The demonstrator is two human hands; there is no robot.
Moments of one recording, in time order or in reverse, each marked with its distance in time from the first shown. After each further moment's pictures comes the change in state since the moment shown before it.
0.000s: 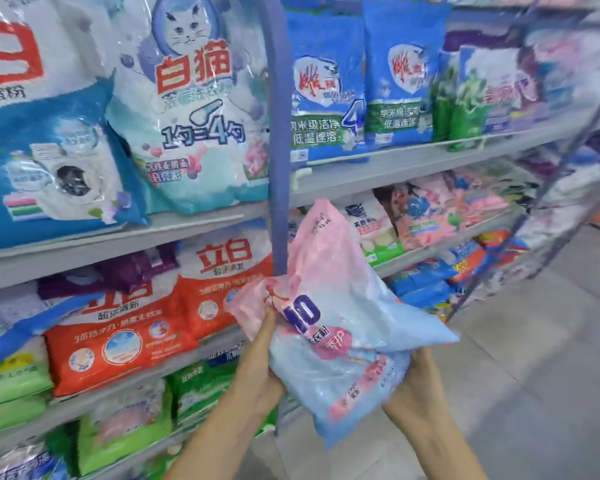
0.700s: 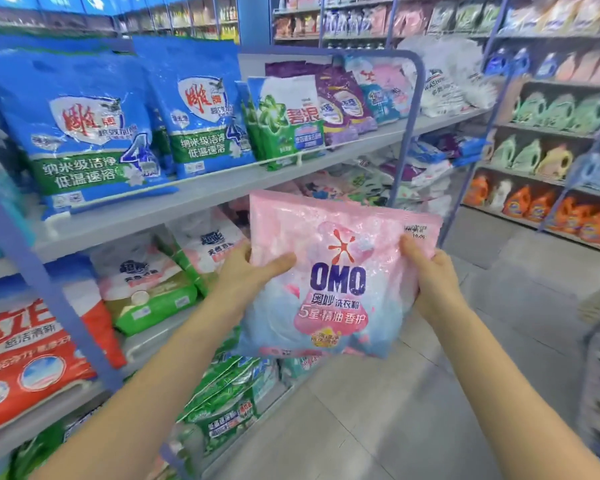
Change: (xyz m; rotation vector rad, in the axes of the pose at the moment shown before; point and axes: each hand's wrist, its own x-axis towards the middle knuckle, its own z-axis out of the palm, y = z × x) left_hand 0.062 -0.094 0.261 0.789 -0.266 0.407; right_hand 0.045 -0.222 -0.241 -0.036 0.039 -0.685
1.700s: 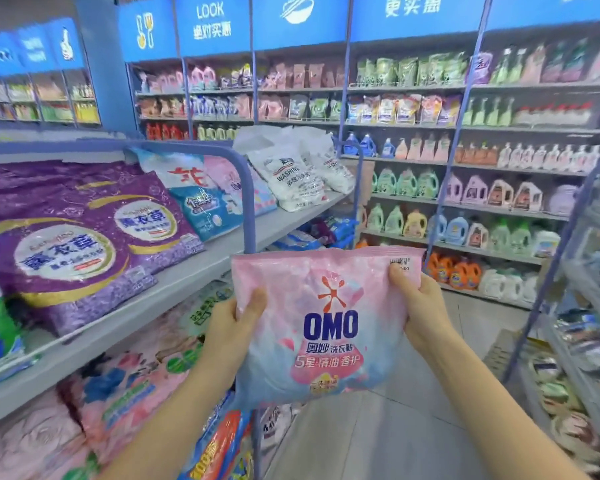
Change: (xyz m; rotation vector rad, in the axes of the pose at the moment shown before) left_hand 0.393 -0.017 0.363 -0.036 -0.161 0.201; right_hand 0.418 -0.088 -0.237 -0.090 0.279 -0.260
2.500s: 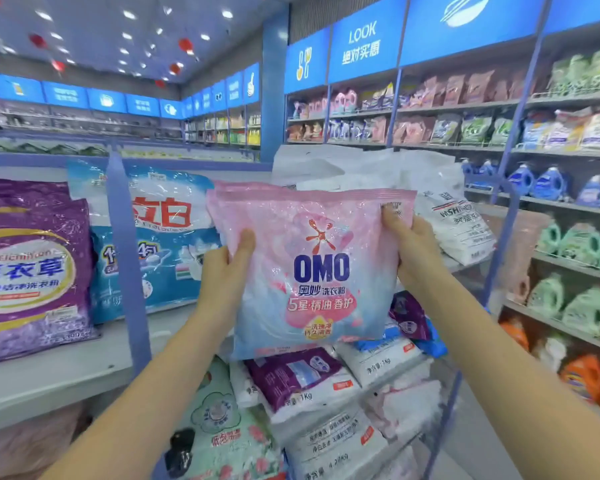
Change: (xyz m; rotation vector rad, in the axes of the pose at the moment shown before) left_hand 0.390 -0.063 0.157 0.172 0.671 0.123; right_hand 0.519 0.089 0.093 0.149 -0.548 -0.030
